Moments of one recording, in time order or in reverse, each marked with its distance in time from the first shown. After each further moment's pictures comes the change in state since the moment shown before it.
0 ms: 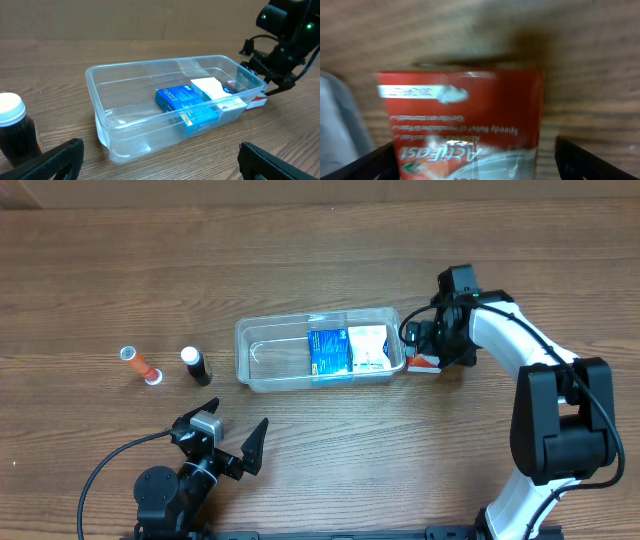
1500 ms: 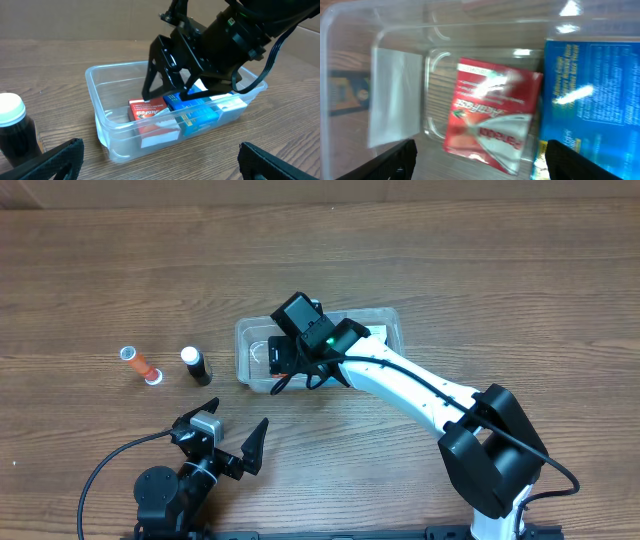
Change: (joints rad) left arm 0.000 0.000 0.000 0.002 0.000 0.000; right arm 0.652 0.025 0.240 0.118 0.082 0.432
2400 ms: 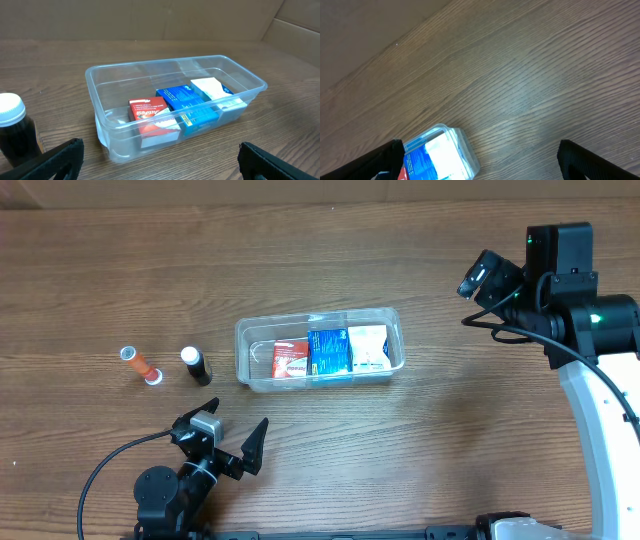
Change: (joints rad) left arm 0.000 0.000 0.000 0.000 0.000 0.000; right arm -0.685 -0.555 0.075 -0.423 0.078 -0.092
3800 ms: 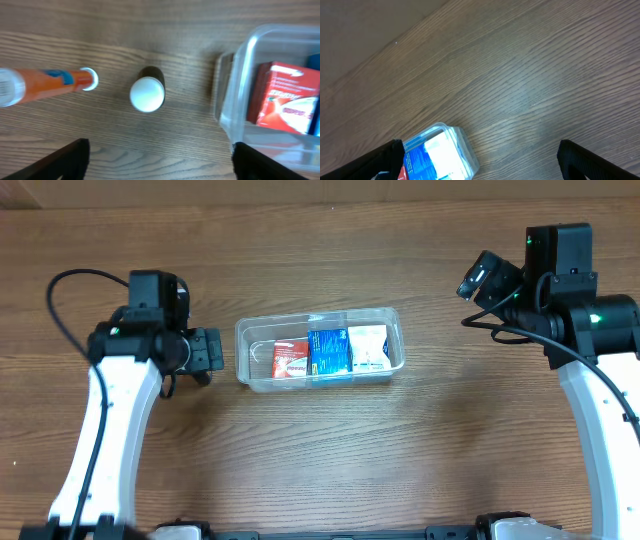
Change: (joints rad) left arm 0.016 1.437 1.143 -0.715 -0.499 -0.058; right arm 0.000 0.000 -0.002 -0.002 -0.002 -0.003
